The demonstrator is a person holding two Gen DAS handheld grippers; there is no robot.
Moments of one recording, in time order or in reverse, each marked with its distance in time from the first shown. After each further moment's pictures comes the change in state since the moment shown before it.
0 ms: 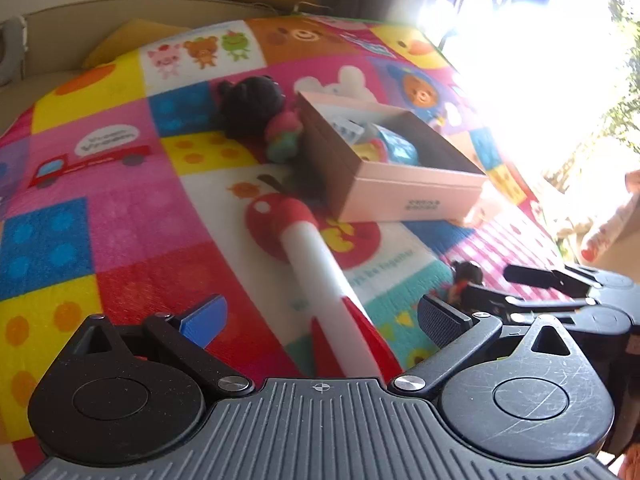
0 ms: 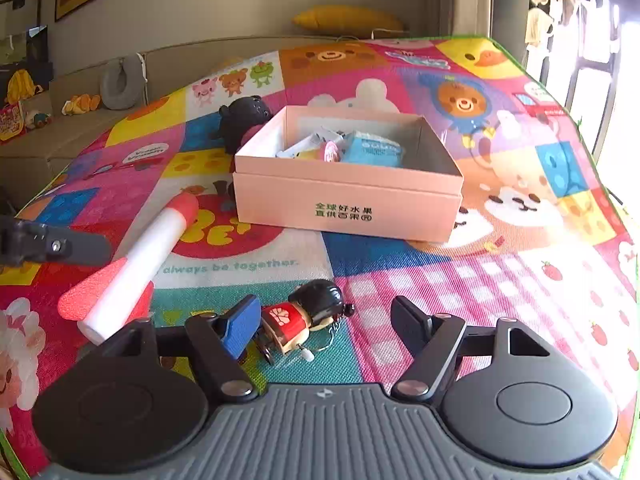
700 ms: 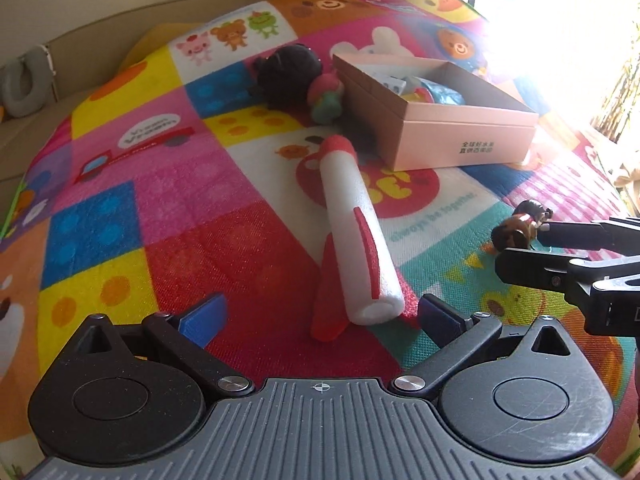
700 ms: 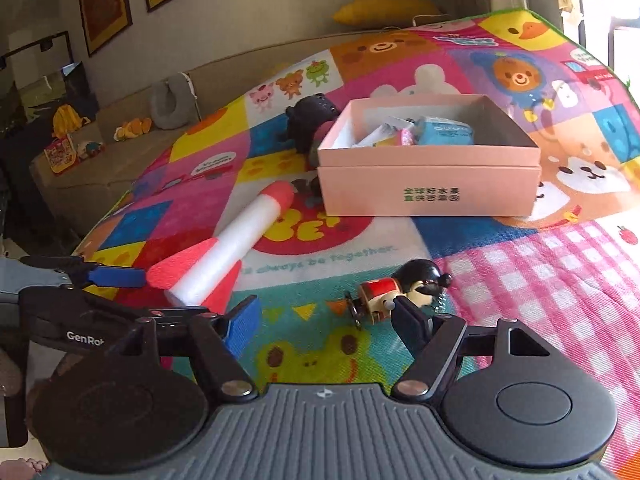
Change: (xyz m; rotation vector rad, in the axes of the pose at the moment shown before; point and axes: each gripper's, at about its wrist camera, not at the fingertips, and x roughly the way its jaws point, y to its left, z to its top) left arm 0.007 0.004 -0.022 0.084 0.054 0.220; right arm -0.003 0.026 -0.006 0.070 -0.004 0.219
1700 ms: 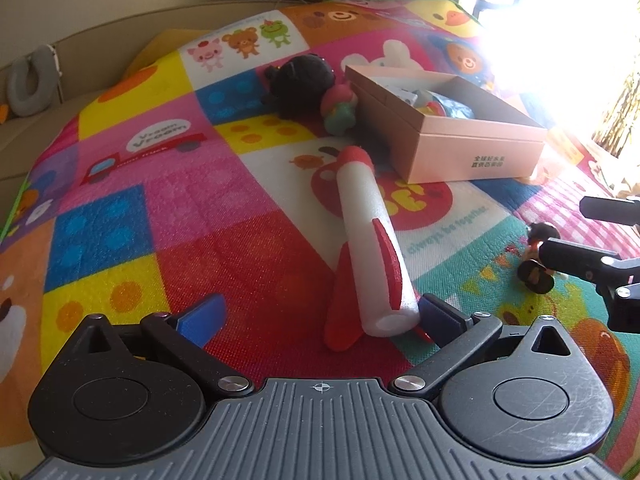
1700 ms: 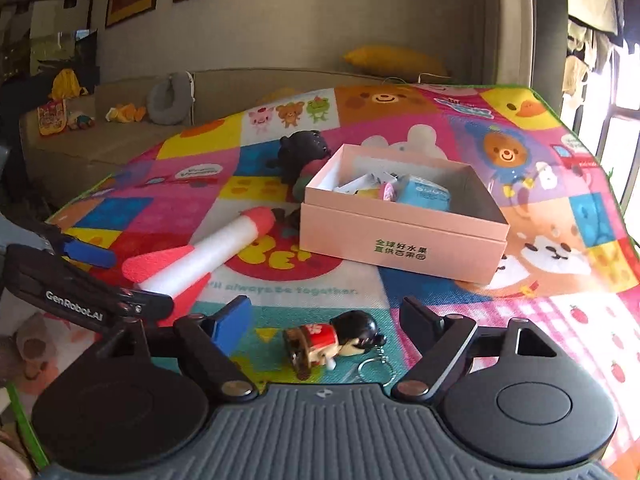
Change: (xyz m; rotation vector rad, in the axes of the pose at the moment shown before) left arm 0.002 0.014 0.000 -0.027 -0.039 -0.010; right arm -0.014 0.009 0.000 -0.223 -0.095 -0.154
